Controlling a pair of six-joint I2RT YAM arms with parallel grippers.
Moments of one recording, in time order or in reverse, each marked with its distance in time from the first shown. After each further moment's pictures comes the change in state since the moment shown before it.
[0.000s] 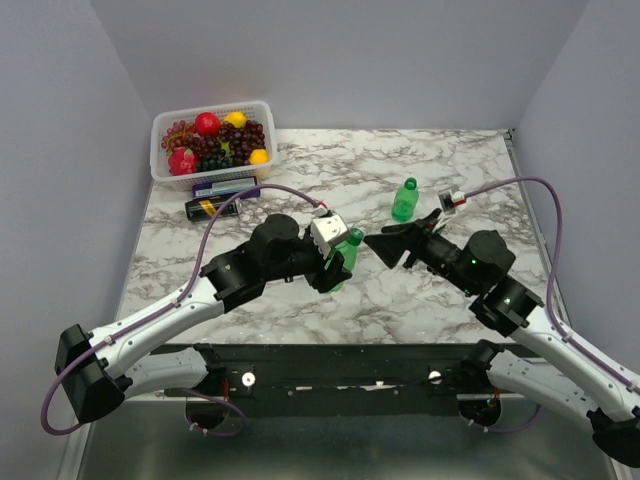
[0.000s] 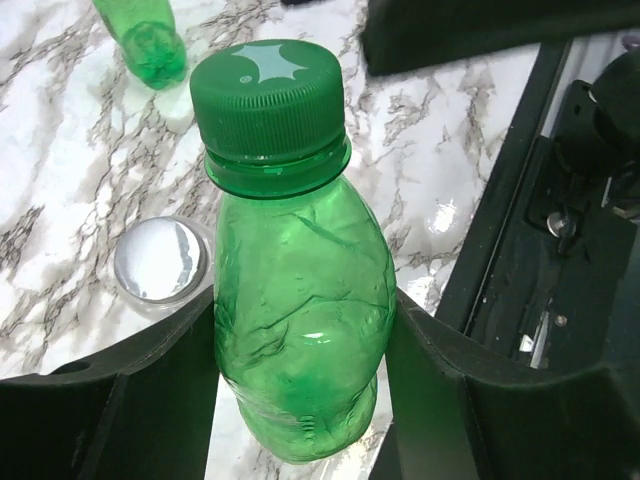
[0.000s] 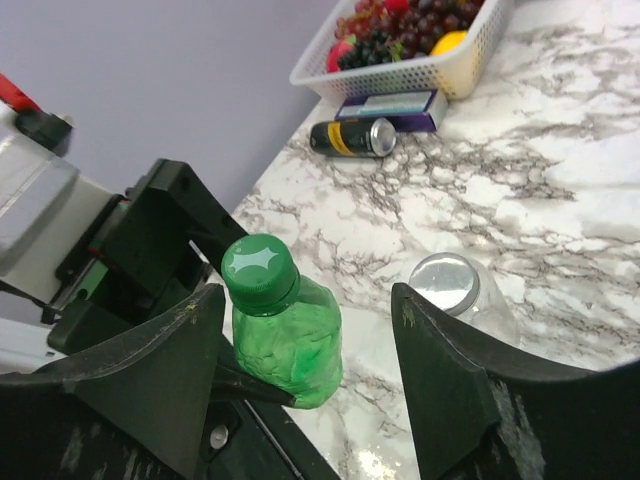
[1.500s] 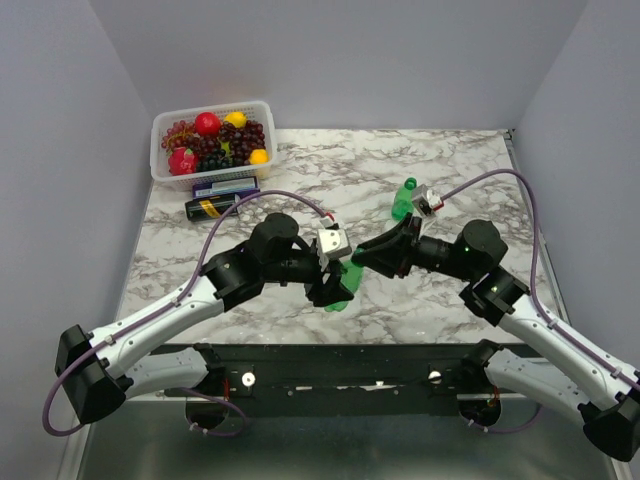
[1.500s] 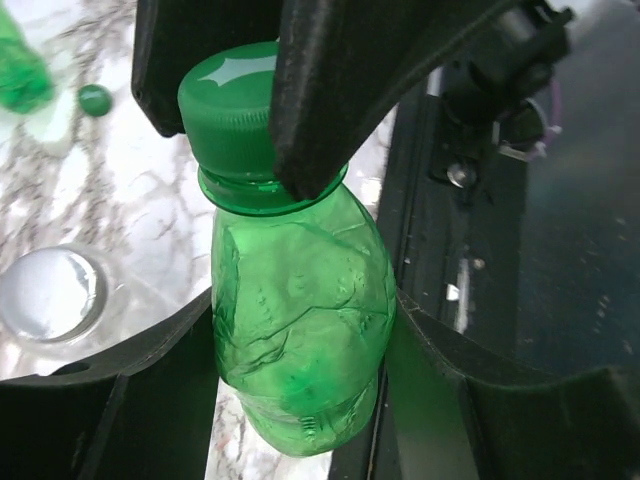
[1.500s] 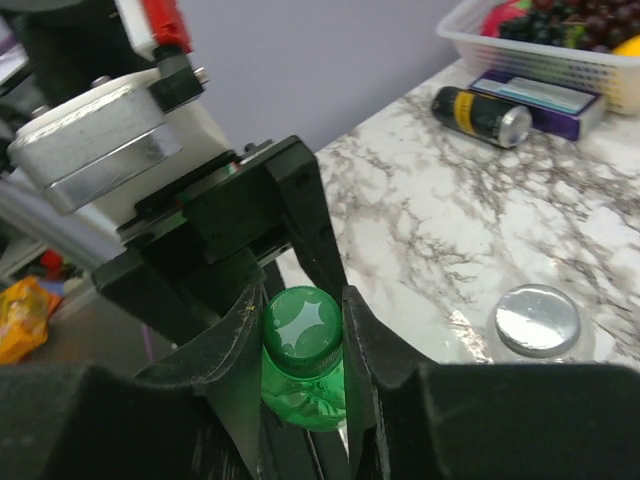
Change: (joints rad) left arm 0.012 0.000 0.000 -0.027 0.246 0.045; right arm -0.059 0.102 0.010 0.124 -0.411 -0.120
